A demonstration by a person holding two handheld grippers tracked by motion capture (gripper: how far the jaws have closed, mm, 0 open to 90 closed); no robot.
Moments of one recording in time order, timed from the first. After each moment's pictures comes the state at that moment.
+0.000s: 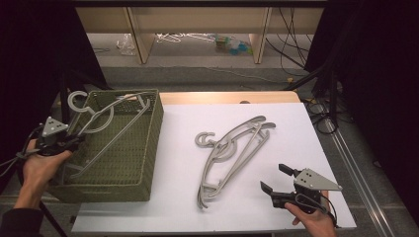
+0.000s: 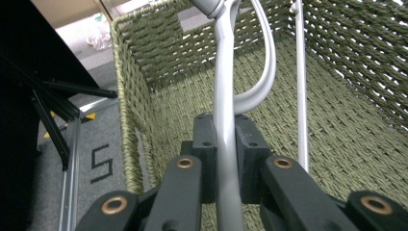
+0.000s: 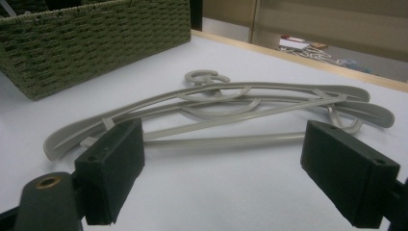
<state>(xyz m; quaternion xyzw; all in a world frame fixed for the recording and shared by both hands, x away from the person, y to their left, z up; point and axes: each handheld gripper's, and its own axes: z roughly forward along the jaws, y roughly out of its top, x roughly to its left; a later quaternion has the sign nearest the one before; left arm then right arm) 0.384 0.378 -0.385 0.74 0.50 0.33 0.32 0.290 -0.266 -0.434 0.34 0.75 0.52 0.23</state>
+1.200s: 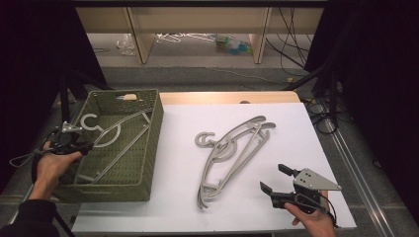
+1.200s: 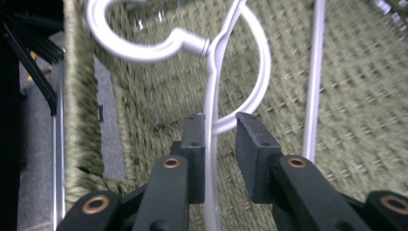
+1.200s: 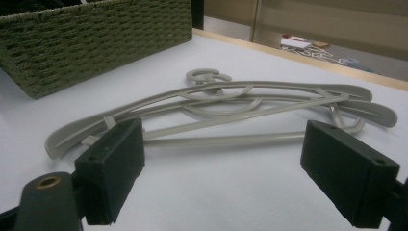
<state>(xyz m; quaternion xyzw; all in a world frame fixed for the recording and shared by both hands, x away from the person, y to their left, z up) 0.406 0.372 -0.411 0.76 0.54 0.26 0.24 0.291 -0.266 -0.434 0.34 0.75 0.52 0.23</state>
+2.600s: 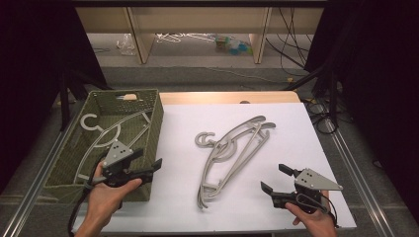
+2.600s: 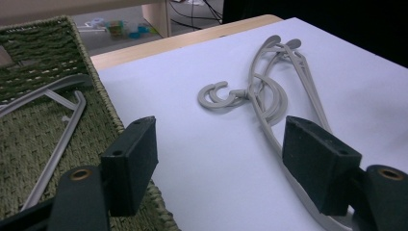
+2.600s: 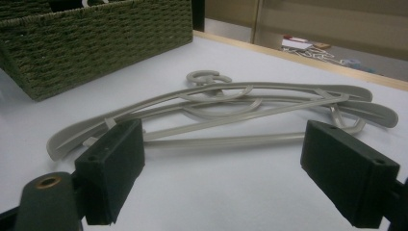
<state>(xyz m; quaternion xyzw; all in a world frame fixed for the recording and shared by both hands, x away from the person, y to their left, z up) 0.306 0.190 -0.372 0.74 0.44 0.24 0.46 0.291 -0.268 -0.434 0.34 0.75 0.52 0.22</state>
